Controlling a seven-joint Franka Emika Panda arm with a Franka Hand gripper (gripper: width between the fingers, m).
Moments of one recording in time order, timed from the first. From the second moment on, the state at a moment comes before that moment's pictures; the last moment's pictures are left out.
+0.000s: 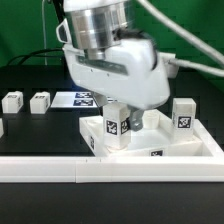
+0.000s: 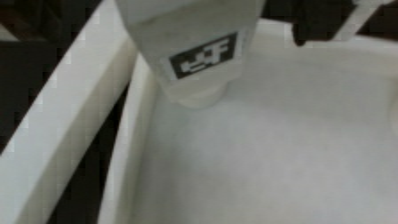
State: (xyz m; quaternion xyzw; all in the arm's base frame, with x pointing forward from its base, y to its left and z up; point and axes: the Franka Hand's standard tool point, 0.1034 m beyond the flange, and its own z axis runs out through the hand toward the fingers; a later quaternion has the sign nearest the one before) arm 0.618 0.005 0.073 -0.90 0.44 0.03 0.08
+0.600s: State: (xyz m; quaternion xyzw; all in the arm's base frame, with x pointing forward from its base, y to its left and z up) arm 0.620 0.007 0.072 -0.98 0.19 0.00 0.06
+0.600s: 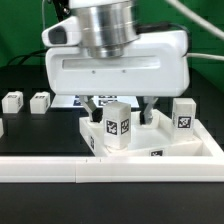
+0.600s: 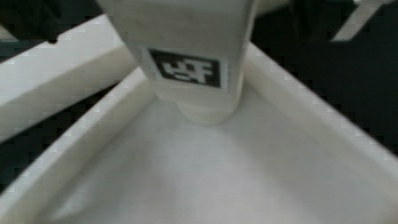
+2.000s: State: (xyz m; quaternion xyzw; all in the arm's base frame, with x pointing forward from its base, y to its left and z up) arm 0.621 0.017 0.074 -0.97 -0.23 0.01 0.04
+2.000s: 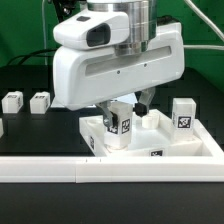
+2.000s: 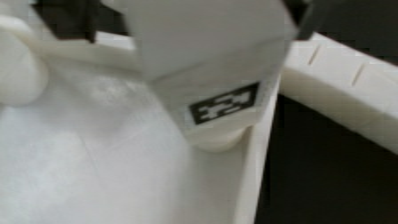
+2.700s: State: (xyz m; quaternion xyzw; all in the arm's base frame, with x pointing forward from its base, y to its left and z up) arm 0.629 0.001 0.071 -1.00 0.06 0.00 0.03
